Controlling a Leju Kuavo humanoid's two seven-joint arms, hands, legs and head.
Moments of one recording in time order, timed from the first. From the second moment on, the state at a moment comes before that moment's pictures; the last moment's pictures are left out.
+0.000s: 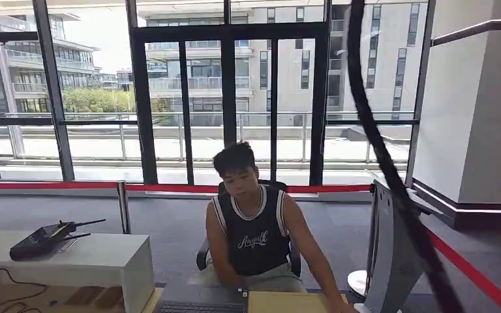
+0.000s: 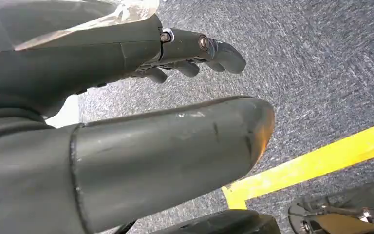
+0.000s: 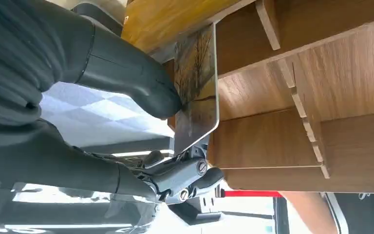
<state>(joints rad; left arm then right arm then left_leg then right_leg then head) -0.13 0.03 -1.24 -0.21 0.61 0.53 0.14 -0.55 -0.19 0.77 -0.77 0.92 -0.48 0.19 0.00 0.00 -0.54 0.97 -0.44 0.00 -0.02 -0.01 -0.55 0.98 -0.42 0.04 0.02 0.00</state>
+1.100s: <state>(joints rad) -0.16 0.02 -1.25 -0.21 0.58 0.51 0.13 -0.90 -0.20 0.67 -1.06 1.04 -0.30 0.26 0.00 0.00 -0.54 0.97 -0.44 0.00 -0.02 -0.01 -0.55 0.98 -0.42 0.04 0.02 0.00</state>
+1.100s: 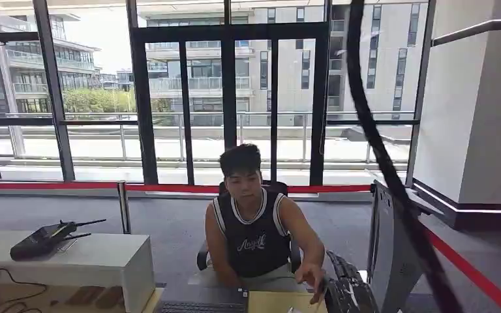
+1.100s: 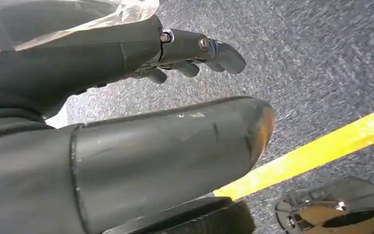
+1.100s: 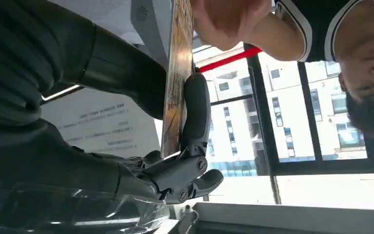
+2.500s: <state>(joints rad) -0.19 0.02 -1.30 -0.21 0.58 0.50 0.15 -1.14 0.05 0.76 -0.47 1.01 -0.42 0.18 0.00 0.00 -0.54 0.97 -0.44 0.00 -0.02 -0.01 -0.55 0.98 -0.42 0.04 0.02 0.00</state>
